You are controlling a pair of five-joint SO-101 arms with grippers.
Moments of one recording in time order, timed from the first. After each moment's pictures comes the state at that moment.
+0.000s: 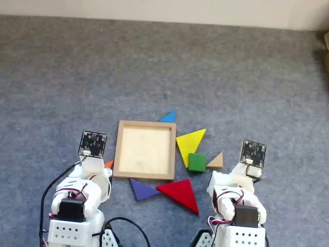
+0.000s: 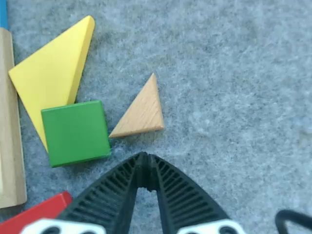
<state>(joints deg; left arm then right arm) -1.0 -104.1 96.0 71.8 2.4 -1.8 -104.1 96.0 71.2 -8.7</state>
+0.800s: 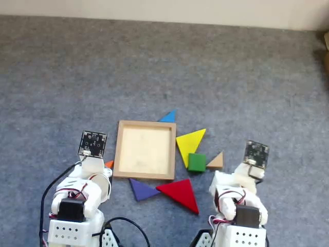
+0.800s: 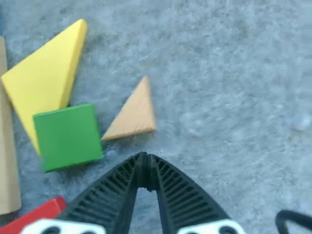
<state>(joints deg) -1.0 -104.1 96.0 71.8 2.4 1.8 -104.1 96.0 71.2 -8.6</state>
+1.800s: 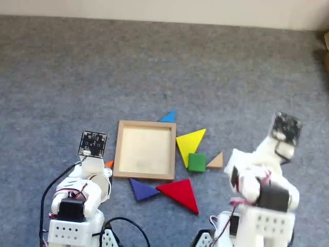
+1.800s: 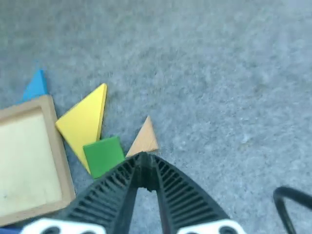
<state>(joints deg) -1.0 -104.1 96.0 71.8 2.4 3.4 -65.0 50.9 81.1 -8.6</state>
